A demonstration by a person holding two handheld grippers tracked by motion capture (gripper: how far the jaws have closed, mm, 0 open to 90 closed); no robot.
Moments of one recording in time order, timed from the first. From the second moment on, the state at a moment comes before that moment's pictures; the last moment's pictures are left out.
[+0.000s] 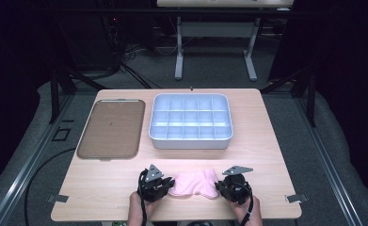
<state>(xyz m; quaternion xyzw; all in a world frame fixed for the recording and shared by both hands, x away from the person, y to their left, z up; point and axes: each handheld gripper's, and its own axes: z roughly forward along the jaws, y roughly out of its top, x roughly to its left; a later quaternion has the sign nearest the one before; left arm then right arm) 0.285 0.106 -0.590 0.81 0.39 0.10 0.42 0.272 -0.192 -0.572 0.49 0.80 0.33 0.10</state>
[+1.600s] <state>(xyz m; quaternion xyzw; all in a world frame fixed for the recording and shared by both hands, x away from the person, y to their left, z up) 0.285 0.106 -0.590 0.81 0.39 0.11 0.42 0.252 -0.188 -0.527 0.46 0.80 0.37 0.07</state>
